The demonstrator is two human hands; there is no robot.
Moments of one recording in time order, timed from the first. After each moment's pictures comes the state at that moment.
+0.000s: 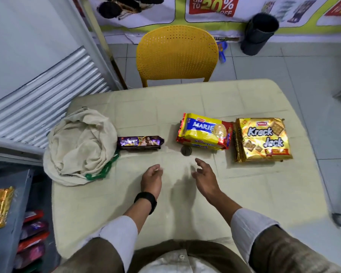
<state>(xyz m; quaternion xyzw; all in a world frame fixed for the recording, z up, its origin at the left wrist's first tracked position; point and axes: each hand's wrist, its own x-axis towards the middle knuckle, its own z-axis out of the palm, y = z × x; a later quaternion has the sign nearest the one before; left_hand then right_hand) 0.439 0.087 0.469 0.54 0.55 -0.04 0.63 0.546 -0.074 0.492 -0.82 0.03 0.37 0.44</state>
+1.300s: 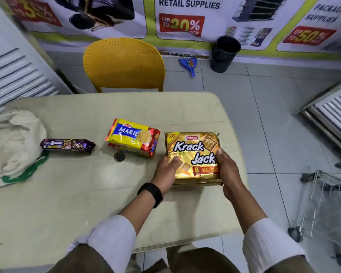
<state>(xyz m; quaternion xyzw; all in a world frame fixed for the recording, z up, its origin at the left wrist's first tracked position) 0.629 -0.162 0.579 0.60 0.39 -0.05 0.70 0.730 -0.325 0.585 -0.73 0.10 0.30 0.61</state>
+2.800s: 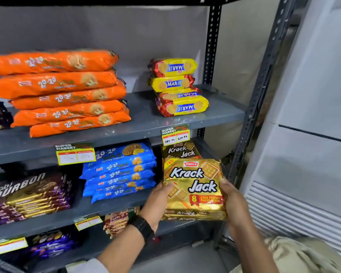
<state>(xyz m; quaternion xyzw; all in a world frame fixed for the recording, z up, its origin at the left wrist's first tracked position) -0.051 0.335 0.759 0.31 0.61 0.50 0.53 0.143 0.384 0.754 -0.50 -0.35 0.64 0.46</state>
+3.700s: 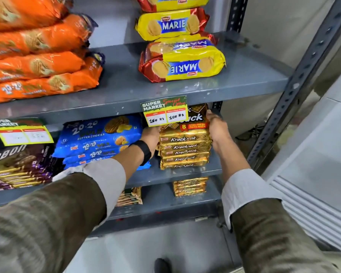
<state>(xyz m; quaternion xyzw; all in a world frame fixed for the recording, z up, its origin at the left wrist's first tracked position) -0.104 0.565 0.706 0.21 0.72 0.52 0.41 0.072 0.656 0.713 -0.55 -0.47 0.60 0.36</state>
